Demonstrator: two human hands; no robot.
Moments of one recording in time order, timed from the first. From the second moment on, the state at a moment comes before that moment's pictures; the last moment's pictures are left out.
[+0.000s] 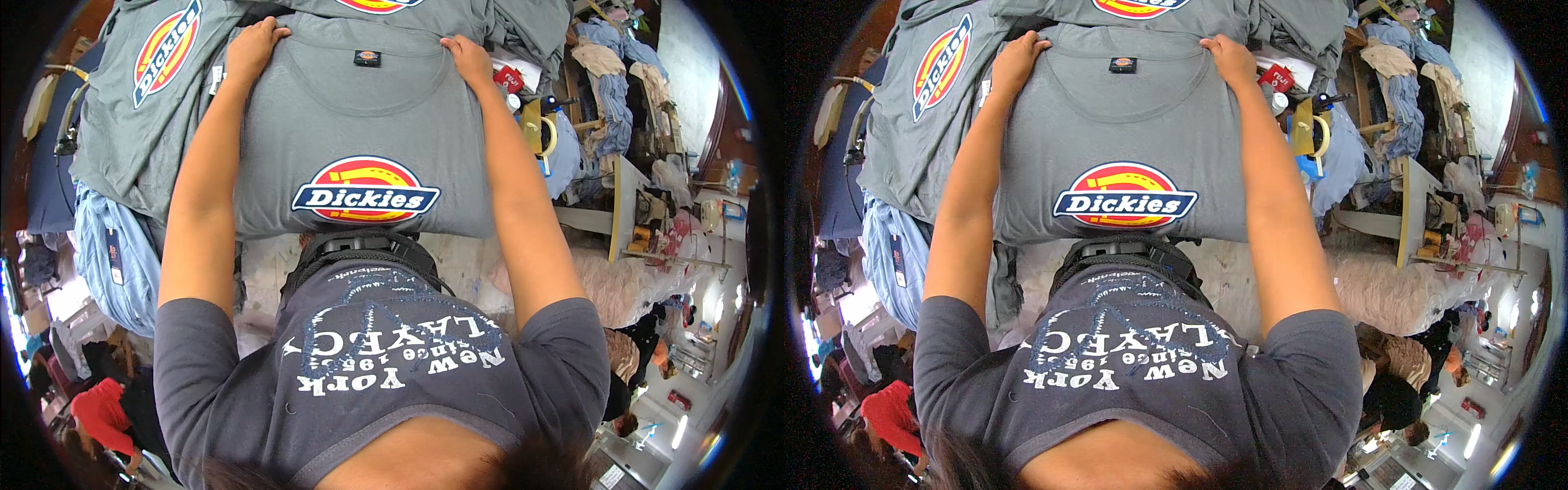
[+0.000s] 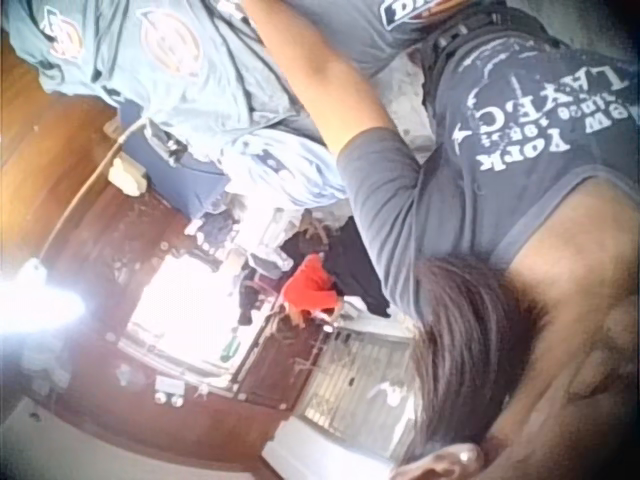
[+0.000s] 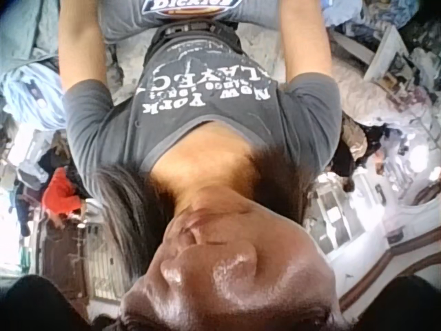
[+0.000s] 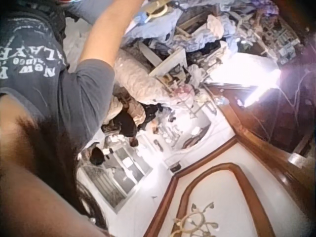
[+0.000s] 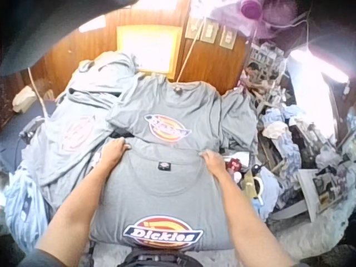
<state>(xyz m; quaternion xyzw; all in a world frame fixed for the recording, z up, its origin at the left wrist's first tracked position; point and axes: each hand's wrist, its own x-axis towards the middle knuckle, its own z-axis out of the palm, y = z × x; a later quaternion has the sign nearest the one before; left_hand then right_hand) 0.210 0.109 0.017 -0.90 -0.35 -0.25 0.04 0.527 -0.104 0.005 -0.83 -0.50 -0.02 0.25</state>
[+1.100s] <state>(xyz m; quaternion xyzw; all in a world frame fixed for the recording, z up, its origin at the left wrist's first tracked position) 0.103 -0.099 0.024 -0.88 -0.36 -0.30 0.03 0.410 -0.289 -0.004 -0.76 -0.54 -0.17 0.32</state>
